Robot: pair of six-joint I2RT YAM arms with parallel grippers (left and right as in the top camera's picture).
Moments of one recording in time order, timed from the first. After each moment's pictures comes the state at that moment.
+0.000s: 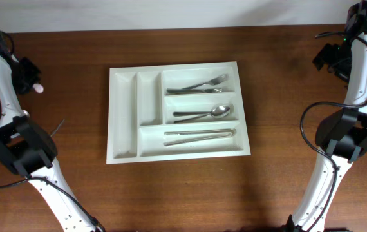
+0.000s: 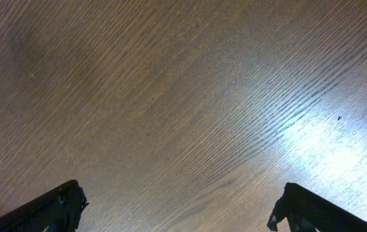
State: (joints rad) left arm 0.45 2.52 2.52 -1.31 0.10 -0.32; right arm -0.33 2.48 2.64 -1.53 0.14 0.53
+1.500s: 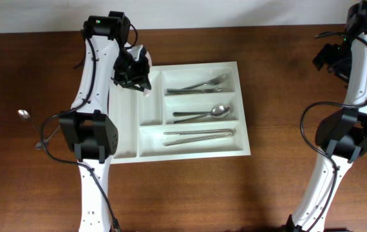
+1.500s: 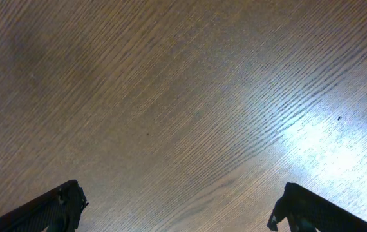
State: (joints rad) left arm -0.13 2.52 2.60 -1.69 0.36 -0.16; right arm -0.33 2.48 2.64 -1.53 0.14 0.53
